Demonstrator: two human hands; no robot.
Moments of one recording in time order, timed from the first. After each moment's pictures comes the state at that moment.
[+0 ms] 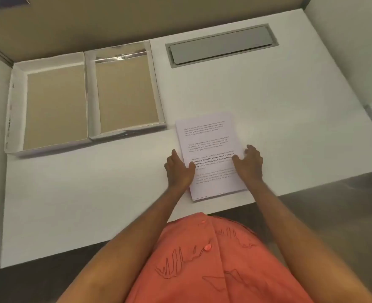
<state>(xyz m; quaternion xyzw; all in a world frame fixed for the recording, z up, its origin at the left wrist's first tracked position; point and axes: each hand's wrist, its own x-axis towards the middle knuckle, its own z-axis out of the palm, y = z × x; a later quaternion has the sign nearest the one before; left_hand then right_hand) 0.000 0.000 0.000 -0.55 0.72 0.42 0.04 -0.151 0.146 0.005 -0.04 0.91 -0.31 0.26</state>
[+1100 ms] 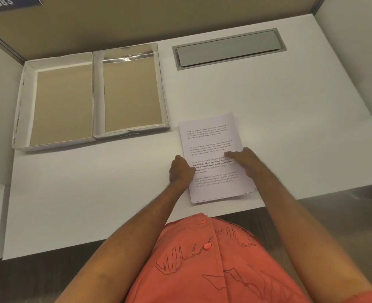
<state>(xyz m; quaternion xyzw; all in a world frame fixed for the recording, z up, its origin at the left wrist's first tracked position) -0.016 -0.013 0.003 -0.55 0.72 0.41 0.10 -0.193 0.113 0.012 0.04 0.82 -0.35 0.46</state>
